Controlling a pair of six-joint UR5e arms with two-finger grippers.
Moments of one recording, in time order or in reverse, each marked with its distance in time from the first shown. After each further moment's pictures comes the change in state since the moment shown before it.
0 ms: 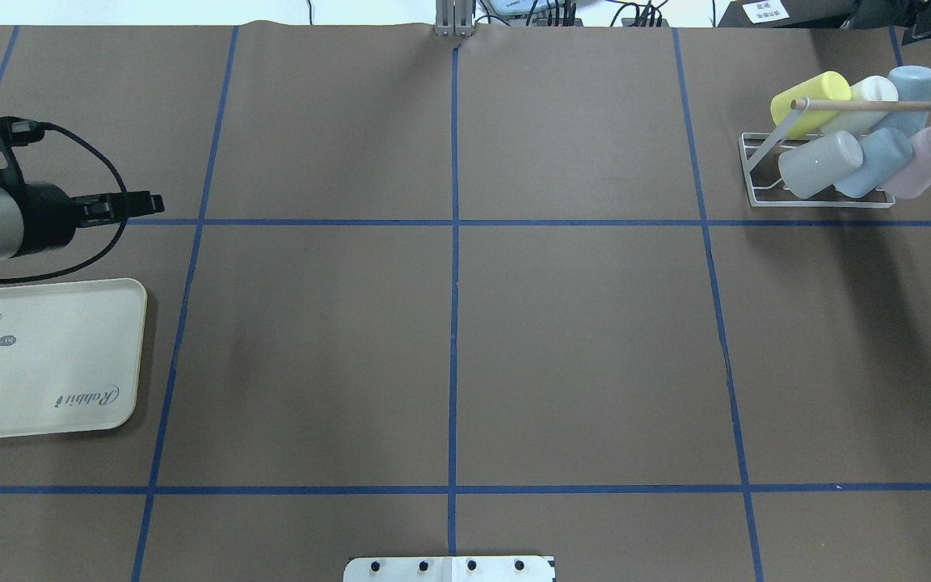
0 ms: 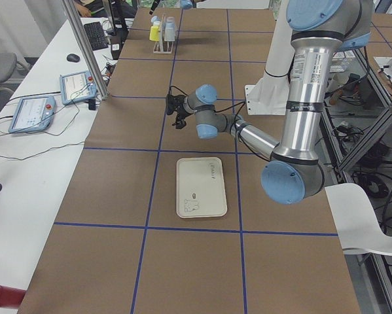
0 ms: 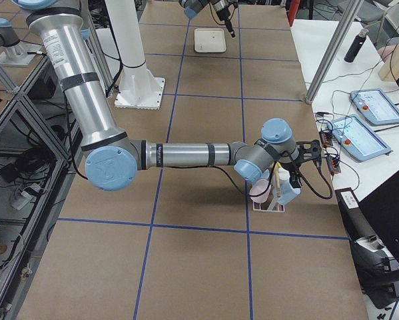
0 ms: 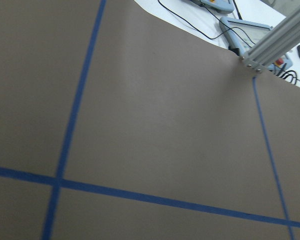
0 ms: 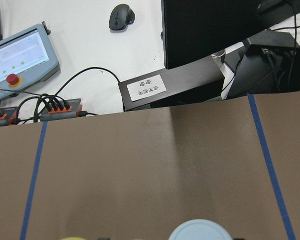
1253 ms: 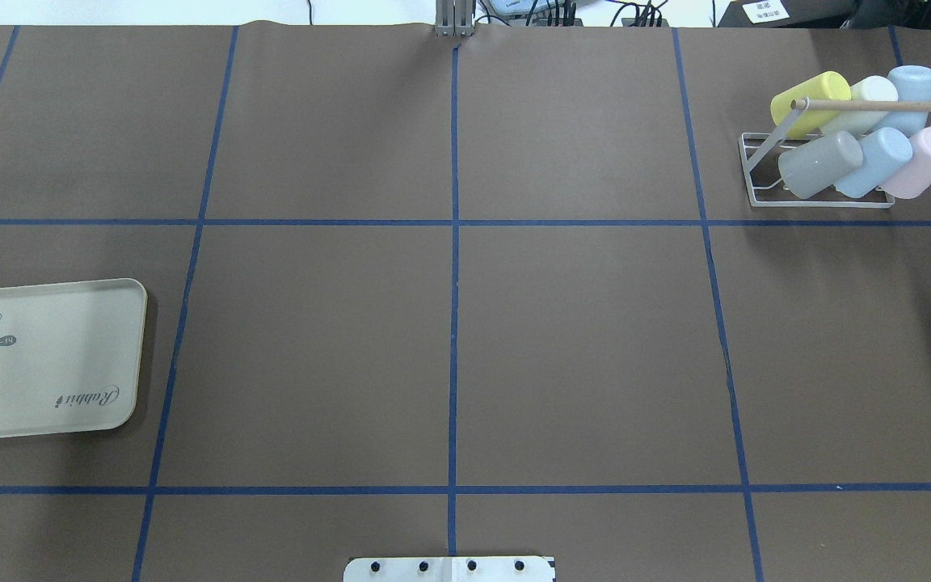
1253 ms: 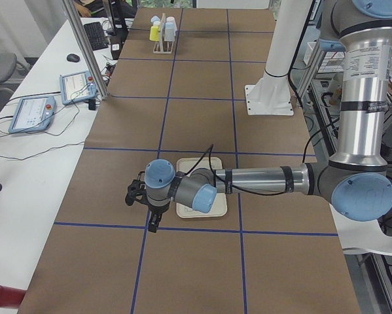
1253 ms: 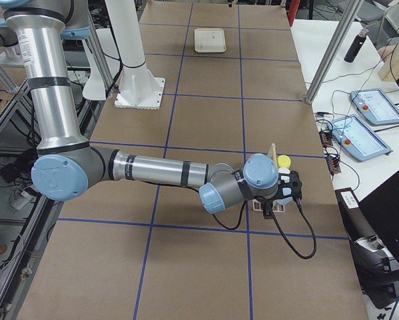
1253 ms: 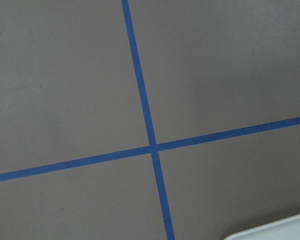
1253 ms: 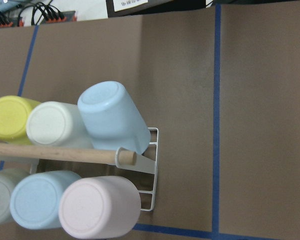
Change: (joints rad) left arm -0.613 -0.014 0.345 0.505 -0.576 1.017; right arm 0.201 -0.184 0.092 -0.323 0.333 -0.539
